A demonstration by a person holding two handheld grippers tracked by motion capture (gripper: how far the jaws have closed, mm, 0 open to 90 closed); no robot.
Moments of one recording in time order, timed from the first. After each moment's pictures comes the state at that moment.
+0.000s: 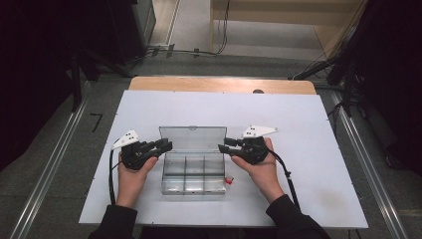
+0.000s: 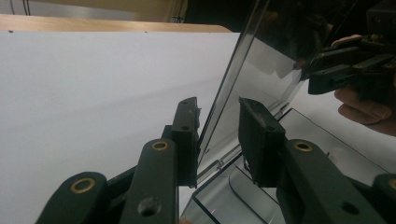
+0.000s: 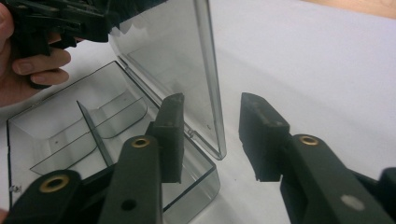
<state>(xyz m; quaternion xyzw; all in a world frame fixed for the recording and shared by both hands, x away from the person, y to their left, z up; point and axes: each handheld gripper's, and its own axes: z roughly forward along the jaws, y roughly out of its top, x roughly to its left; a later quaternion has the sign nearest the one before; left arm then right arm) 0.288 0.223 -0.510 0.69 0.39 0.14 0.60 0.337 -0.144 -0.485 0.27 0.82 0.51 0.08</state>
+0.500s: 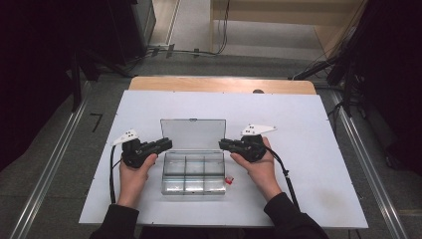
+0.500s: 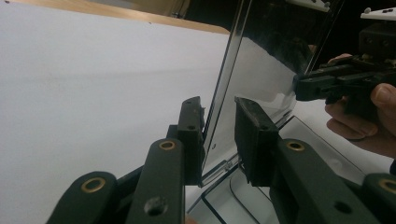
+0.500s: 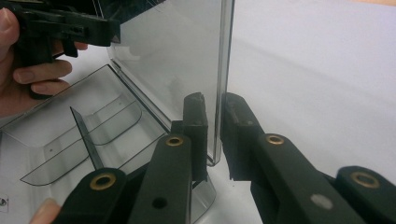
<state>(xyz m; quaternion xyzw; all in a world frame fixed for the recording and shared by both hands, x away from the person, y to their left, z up) 0.297 0.227 -0.518 0.67 0.42 0.10 0.61 0.347 -0.142 -0.493 0.28 0.81 0.51 0.07</state>
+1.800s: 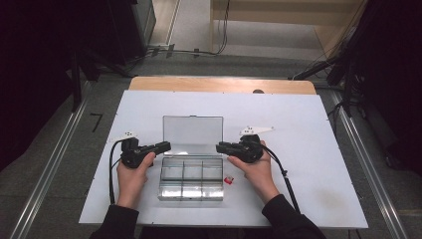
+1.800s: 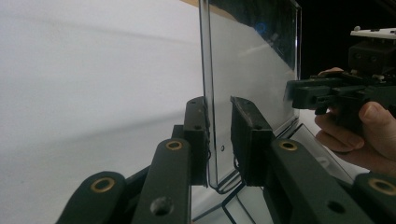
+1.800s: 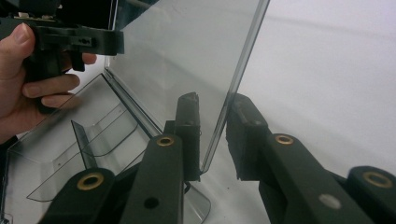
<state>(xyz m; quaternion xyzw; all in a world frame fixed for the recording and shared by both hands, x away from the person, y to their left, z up) 0.300 0.234 -0.525 0.65 0.47 0.04 0.59 0.352 -0.138 -0.507 0.32 0.80 0.51 0.00</state>
